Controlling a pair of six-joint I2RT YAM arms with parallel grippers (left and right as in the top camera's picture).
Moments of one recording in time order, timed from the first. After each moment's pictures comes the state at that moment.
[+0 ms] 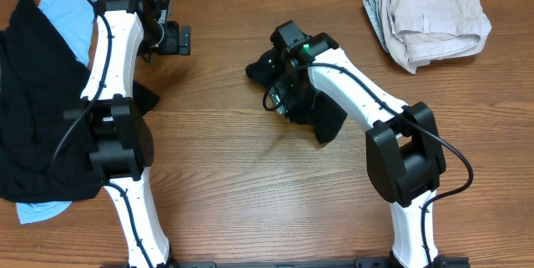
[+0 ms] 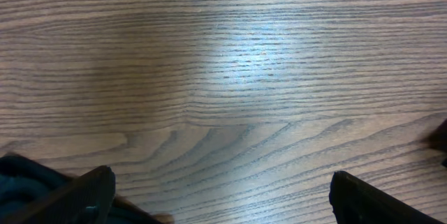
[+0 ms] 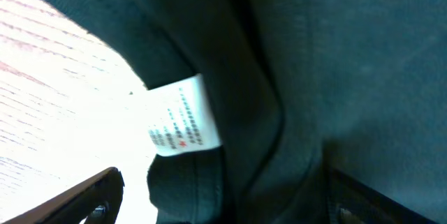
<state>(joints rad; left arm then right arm) 0.06 2.30 2.12 -1.09 0.11 0.05 0.51 2.18 1.78 -1.03 0.02 0.03</state>
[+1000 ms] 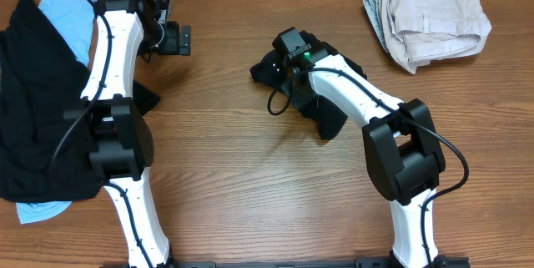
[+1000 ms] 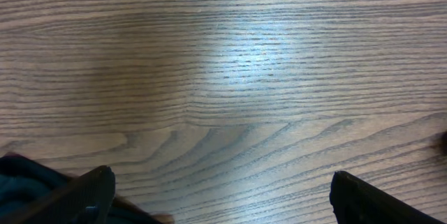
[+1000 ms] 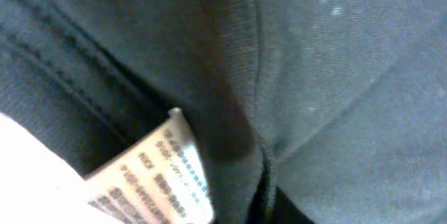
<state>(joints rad) 0.06 2.30 2.12 -1.09 0.11 0.05 0.50 2.19 1.70 -0.90 0.21 -0.10</state>
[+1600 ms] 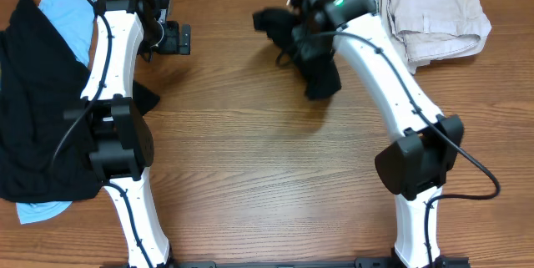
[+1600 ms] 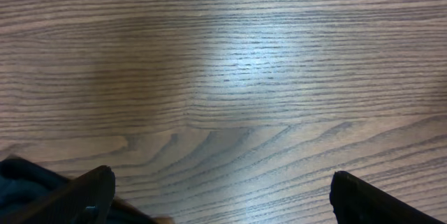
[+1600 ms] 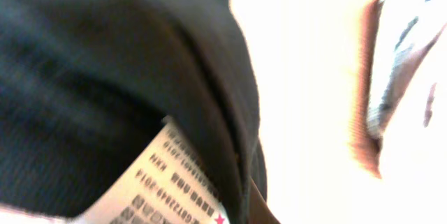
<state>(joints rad) 0.06 2.30 2.12 -1.08 0.11 0.05 0.41 2.19 2.29 -1.28 0.18 0.01</state>
